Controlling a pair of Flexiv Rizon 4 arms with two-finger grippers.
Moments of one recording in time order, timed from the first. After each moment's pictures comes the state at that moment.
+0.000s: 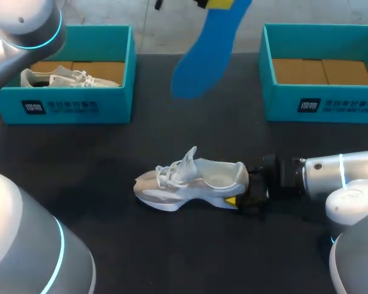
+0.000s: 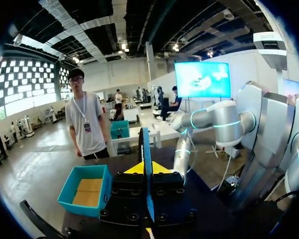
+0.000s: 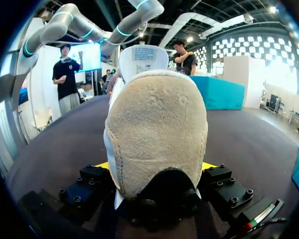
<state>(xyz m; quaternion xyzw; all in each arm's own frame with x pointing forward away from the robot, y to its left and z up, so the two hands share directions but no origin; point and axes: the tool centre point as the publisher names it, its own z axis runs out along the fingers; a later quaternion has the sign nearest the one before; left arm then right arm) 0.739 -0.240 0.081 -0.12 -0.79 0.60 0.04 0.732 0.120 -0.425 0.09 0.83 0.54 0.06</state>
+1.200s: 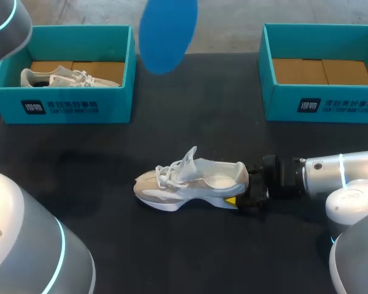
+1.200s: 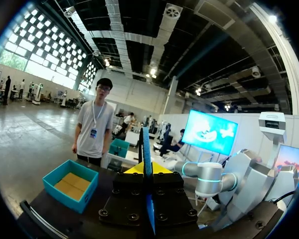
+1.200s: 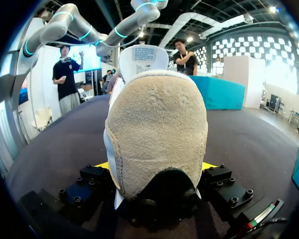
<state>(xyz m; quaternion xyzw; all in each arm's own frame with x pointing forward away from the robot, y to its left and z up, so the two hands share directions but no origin) 0.773 -0.166 0.167 0.06 -0.72 0.68 0.16 0.732 0.120 -0.425 0.09 0.83 0.54 0.06</state>
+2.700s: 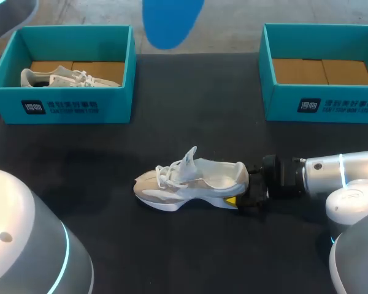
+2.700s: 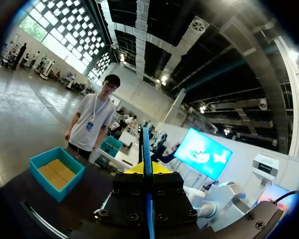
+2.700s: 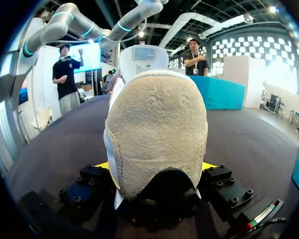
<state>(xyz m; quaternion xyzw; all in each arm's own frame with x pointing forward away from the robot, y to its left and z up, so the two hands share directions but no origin) 0.781 -0.181 0.222 0.15 -0.69 0.66 0.25 0.732 0.120 -0.425 0.09 0.83 0.54 0.06</state>
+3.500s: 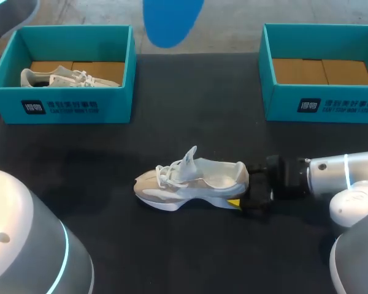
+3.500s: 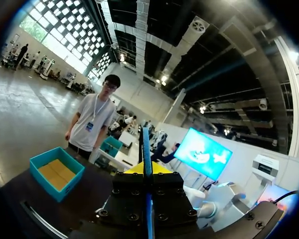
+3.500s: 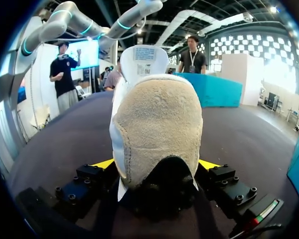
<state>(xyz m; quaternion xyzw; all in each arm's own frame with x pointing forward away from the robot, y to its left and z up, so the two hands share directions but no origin) 0.781 -0.181 0.222 0.15 -0.69 0.66 0.25 0.728 0.106 -0.423 0.10 0.84 0.53 0.07</state>
